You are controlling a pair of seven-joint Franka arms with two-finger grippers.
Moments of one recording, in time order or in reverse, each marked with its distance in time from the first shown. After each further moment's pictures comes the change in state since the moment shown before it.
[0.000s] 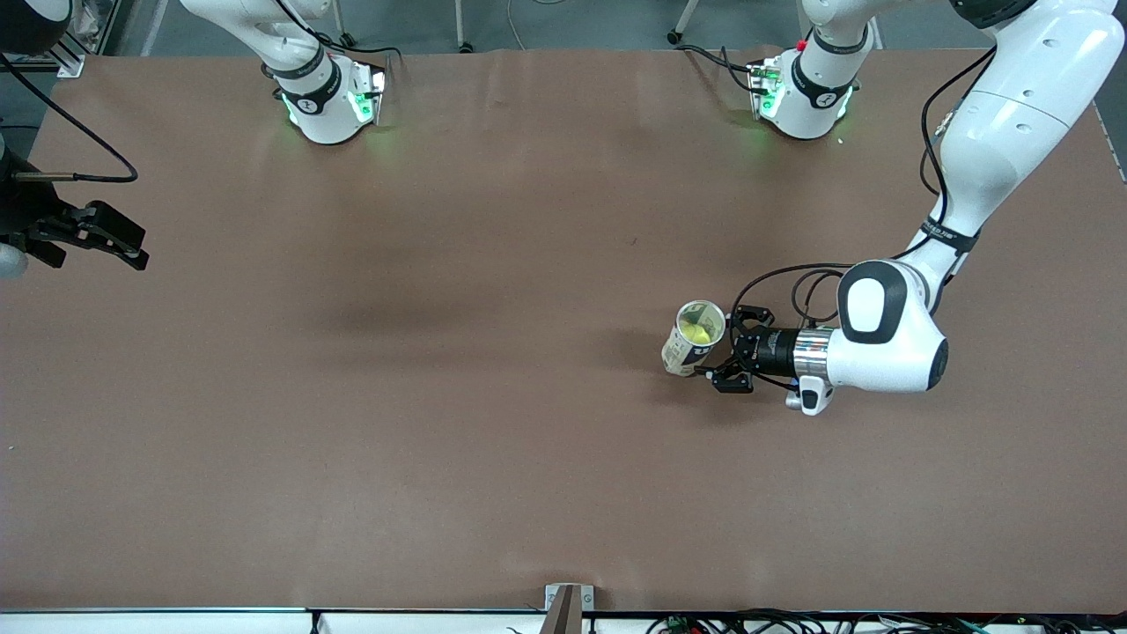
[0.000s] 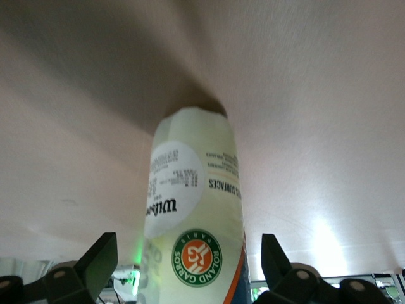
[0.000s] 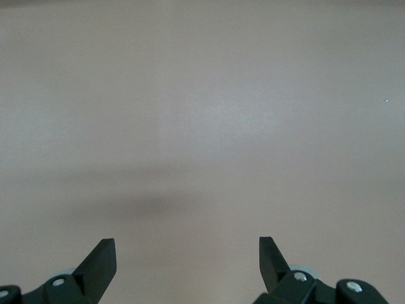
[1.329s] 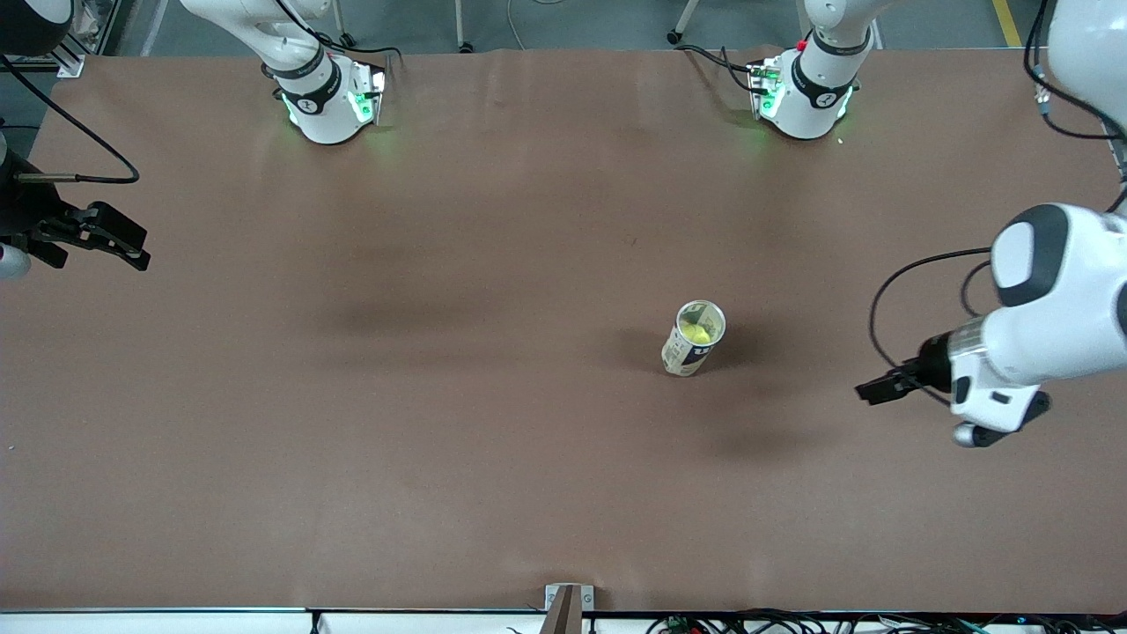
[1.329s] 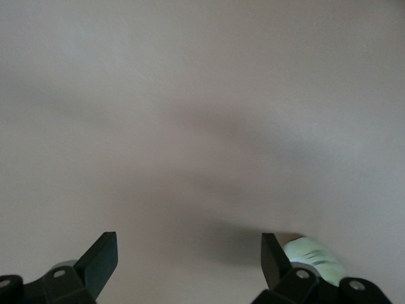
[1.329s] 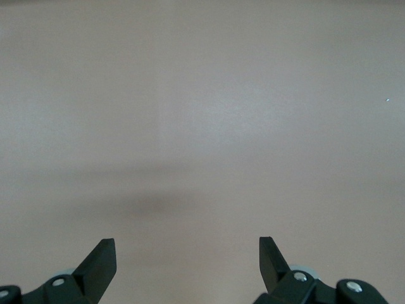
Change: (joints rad) left arm 0.144 -0.238 0.001 0.223 0.649 -0.250 0.544; right arm 0.000 0.002 0.000 -0.002 0.000 0.000 -0.002
